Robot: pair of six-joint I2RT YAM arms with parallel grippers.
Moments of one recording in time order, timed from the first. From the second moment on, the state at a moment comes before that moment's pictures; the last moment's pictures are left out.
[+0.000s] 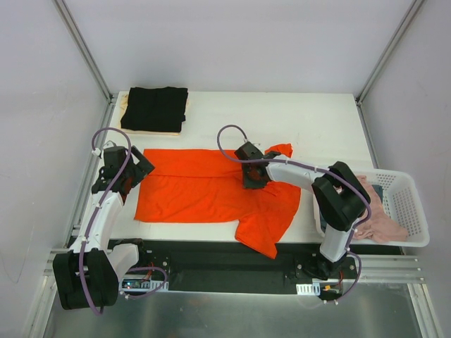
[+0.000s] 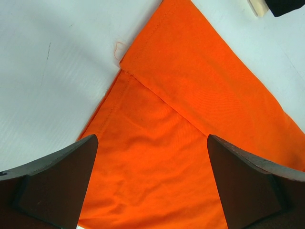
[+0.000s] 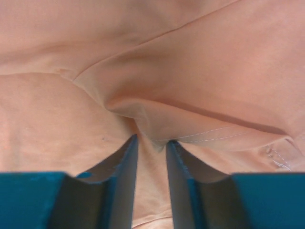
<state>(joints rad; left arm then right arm) 0.10 1.01 0.63 -0.40 -0.03 -0.65 0.75 1.81 1.16 -0.54 0.20 0.64</state>
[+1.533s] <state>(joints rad) 0.10 1.02 0.63 -0.40 -0.03 -0.64 0.84 1.76 1.29 -0.74 0.10 0.79</state>
